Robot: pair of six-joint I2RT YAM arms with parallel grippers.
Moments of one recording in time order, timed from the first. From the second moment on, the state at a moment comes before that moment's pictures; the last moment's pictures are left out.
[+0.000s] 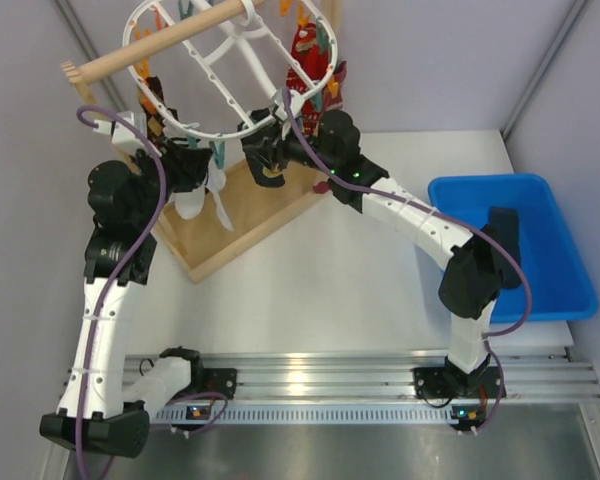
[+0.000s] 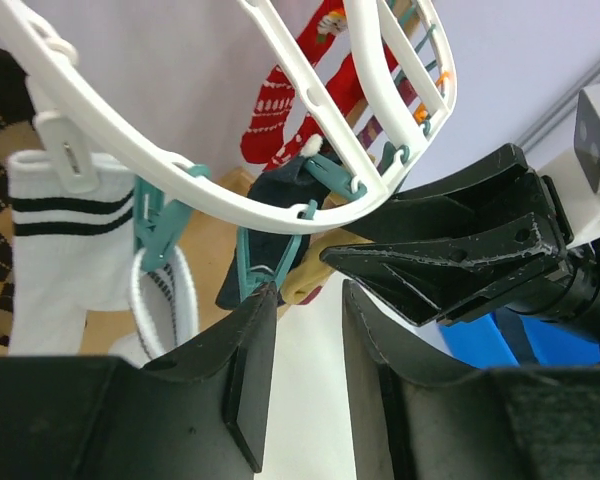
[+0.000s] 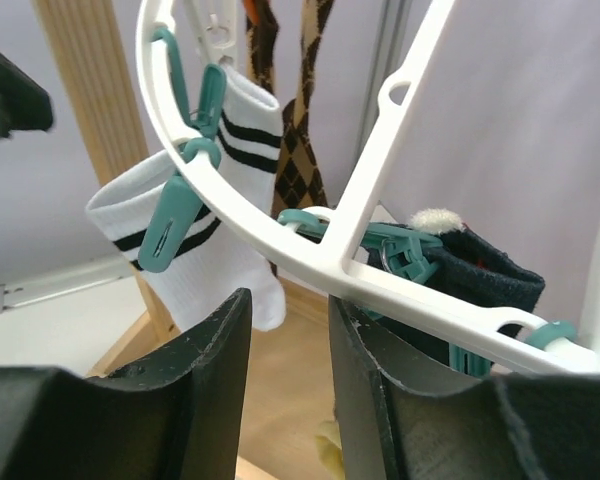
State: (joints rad) left arm -0.10 0.99 1.27 -0.25 0.26 -0.44; right arm 0.74 1.89 1.80 0.19 -0.42 -0.07
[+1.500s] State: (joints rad) left arm -0.08 1.13 1.26 -0.18 0.32 -0.50; right arm 0.66 1.83 1.60 0.27 -0.67 -0.13
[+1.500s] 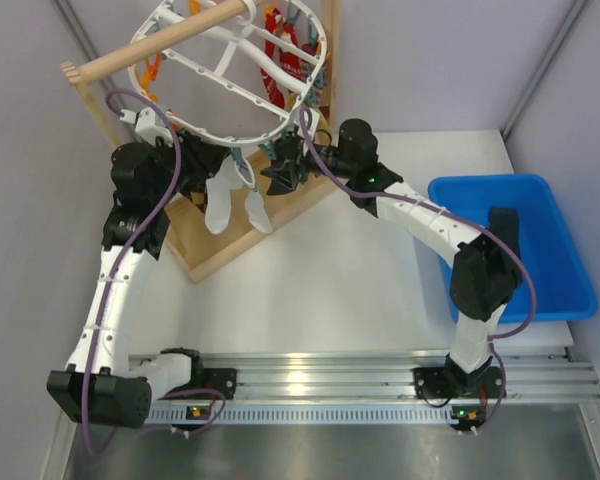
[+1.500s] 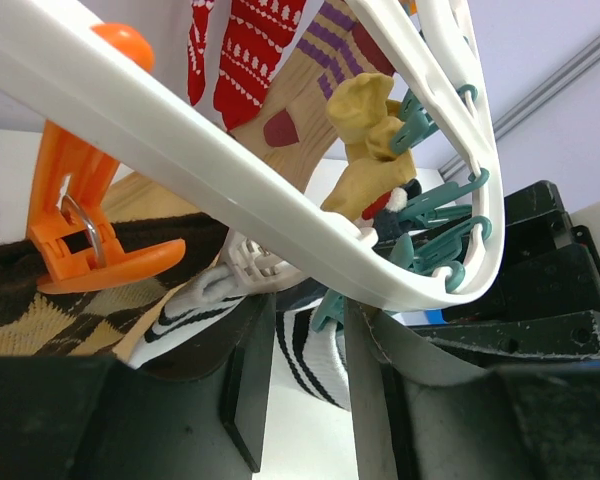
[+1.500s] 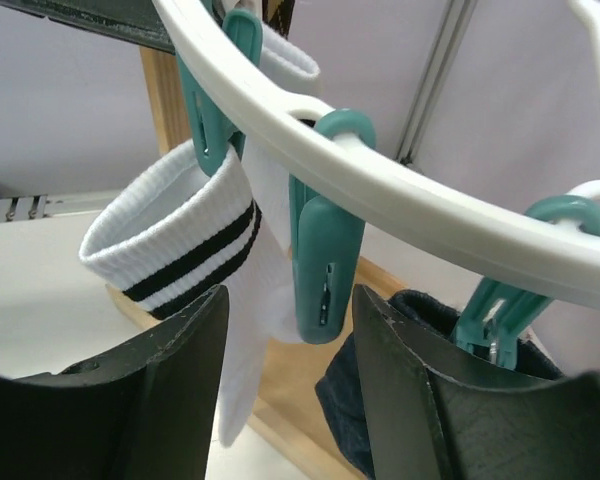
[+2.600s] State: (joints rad) left arm -0.08 1.08 1.31 -0.21 0.57 -0.54; right arm 0.65 1.77 1.56 0.30 -0.67 -0.08
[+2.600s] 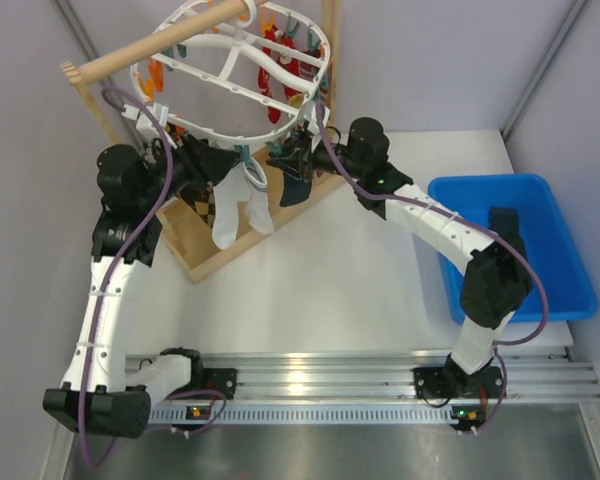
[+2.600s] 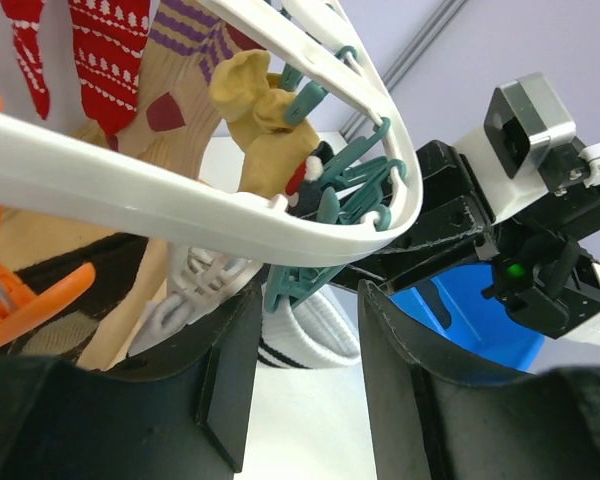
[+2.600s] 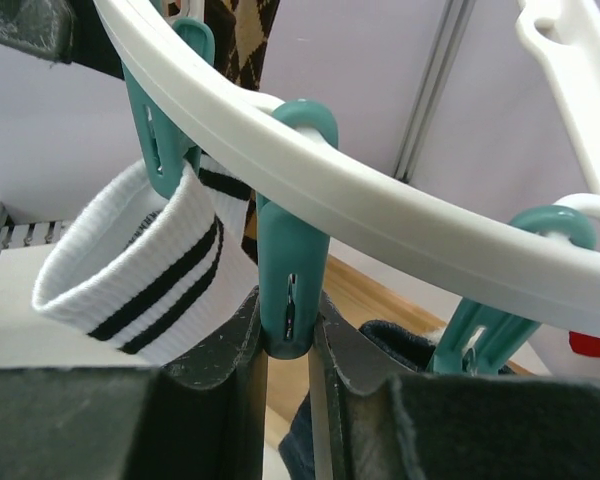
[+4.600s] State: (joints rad) left arm -0.31 1.16 1.27 -0.07 0.18 -0.56; right arm 0.80 1.76 1.76 -0.11 -0.34 -0.05
